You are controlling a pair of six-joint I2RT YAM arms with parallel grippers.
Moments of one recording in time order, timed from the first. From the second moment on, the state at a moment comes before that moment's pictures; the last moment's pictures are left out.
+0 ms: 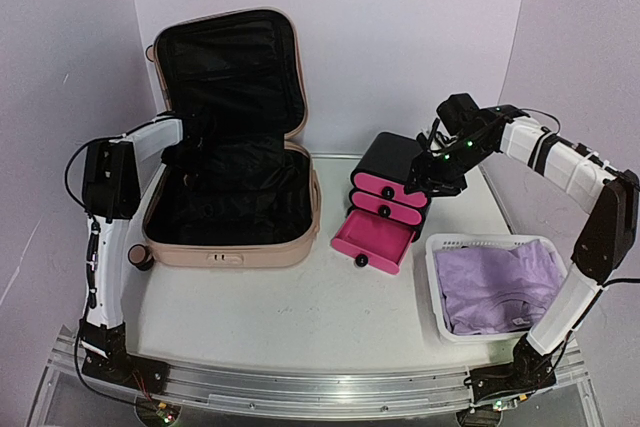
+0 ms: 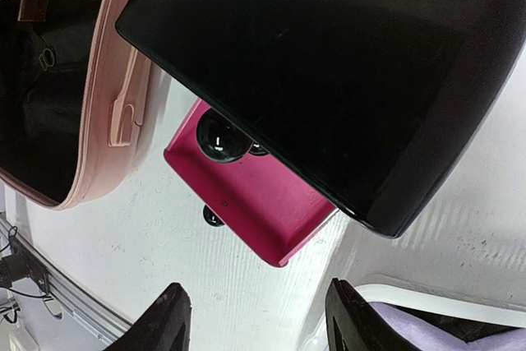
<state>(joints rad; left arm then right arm) -0.22 2.36 2.12 -0.88 -0.62 0.04 0.43 1.66 1.55 -0.96 -0.24 0.33</state>
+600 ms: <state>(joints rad) -0.12 2.24 1.99 -0.87 -0.27 -0.02 0.43 1.66 1.53 -0.97 -0.24 0.33</state>
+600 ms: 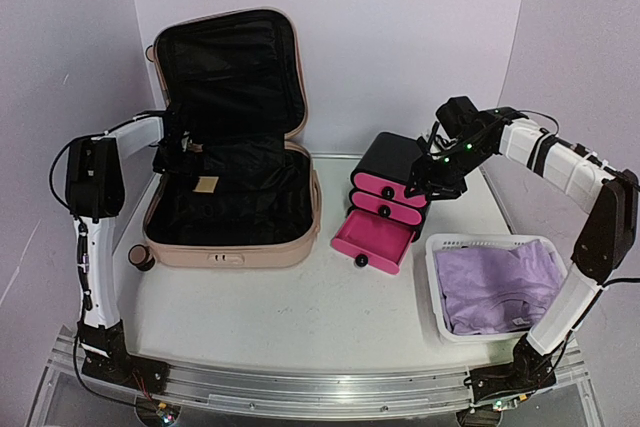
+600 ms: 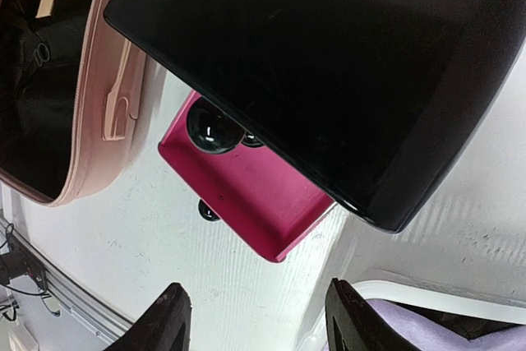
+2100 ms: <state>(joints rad) -0.30 2.03 1.97 -0.73 -0.37 -0.07 0.43 1.66 1.53 -0.97 -0.25 0.34</state>
